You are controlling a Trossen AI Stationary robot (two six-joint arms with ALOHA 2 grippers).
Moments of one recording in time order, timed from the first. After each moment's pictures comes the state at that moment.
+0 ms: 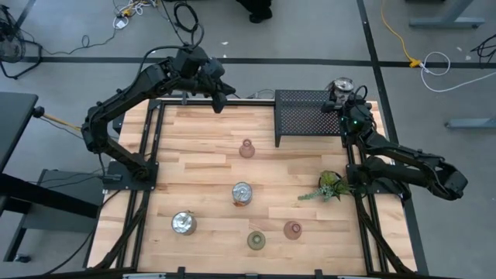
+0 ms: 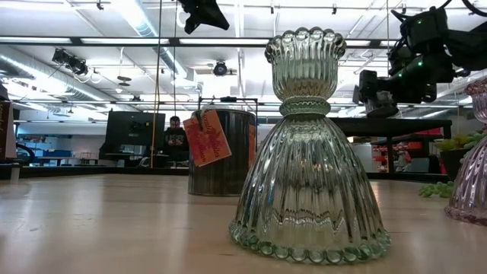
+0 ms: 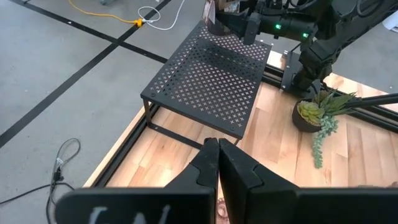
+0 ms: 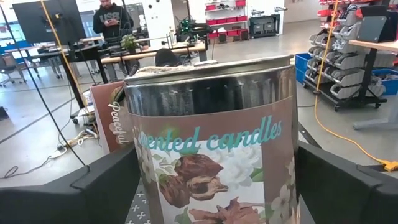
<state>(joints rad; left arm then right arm) 0.54 1.50 1.73 -0.78 0.18 -0.03 -0.80 0.84 0.29 0.49 0.69 0.17</state>
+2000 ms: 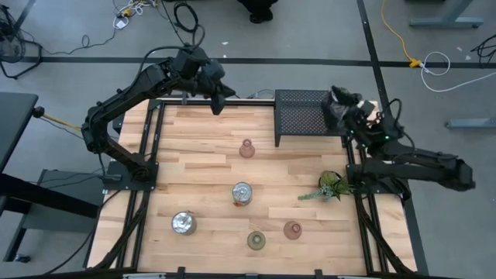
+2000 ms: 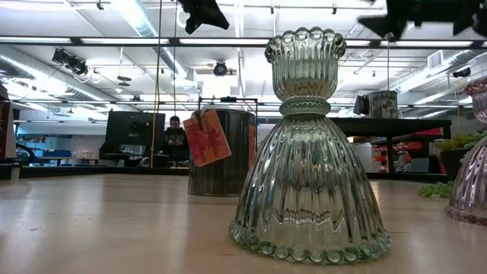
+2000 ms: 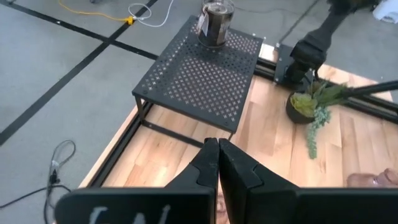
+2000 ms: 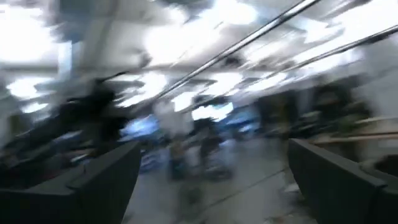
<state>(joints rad) 0.53 1.50 1.73 -0.80 0.21 0.01 -0.34 0.63 0.46 0.61 0.27 0.07</state>
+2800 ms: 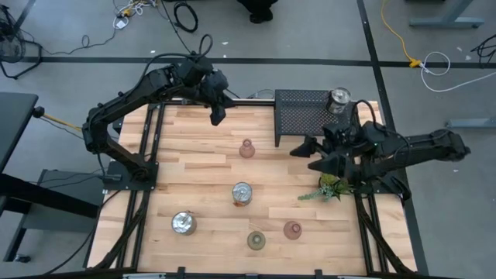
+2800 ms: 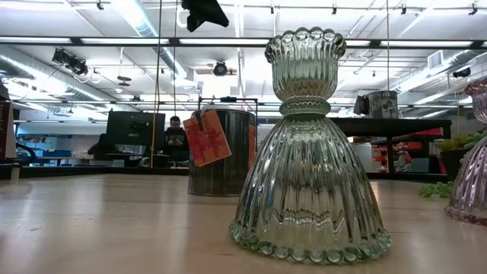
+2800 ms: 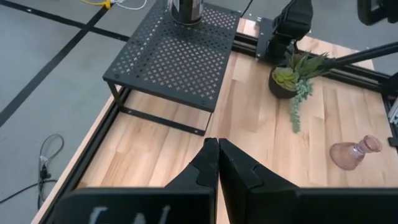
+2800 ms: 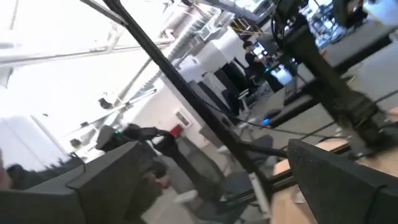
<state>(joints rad) 0.46 1.51 1.73 -0.86 0.21 0.03 0.08 0.88 0.72 0.42 -0.25 0.78</state>
